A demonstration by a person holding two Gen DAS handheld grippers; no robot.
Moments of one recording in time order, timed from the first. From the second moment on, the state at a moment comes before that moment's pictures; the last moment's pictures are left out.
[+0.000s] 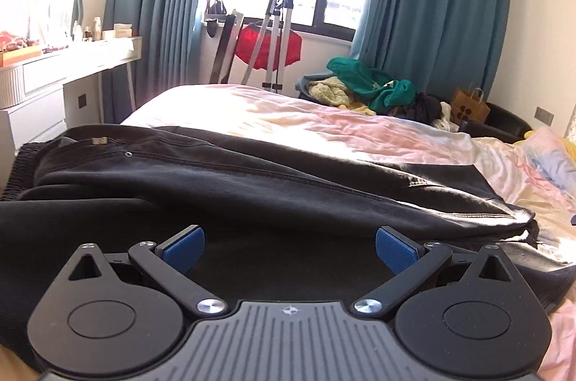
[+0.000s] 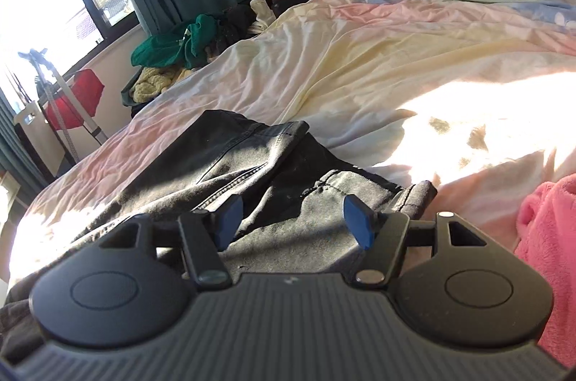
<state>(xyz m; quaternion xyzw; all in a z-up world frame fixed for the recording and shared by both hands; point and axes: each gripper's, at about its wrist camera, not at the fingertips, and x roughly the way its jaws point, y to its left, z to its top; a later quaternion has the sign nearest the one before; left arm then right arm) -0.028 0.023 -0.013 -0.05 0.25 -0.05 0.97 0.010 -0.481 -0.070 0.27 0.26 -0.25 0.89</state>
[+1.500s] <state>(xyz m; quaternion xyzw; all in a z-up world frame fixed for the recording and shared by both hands) -0.166 0.273 0.022 -0.46 0.12 0.28 0.83 0.004 -0.549 -0.116 0.47 0.24 -0.27 0.81</state>
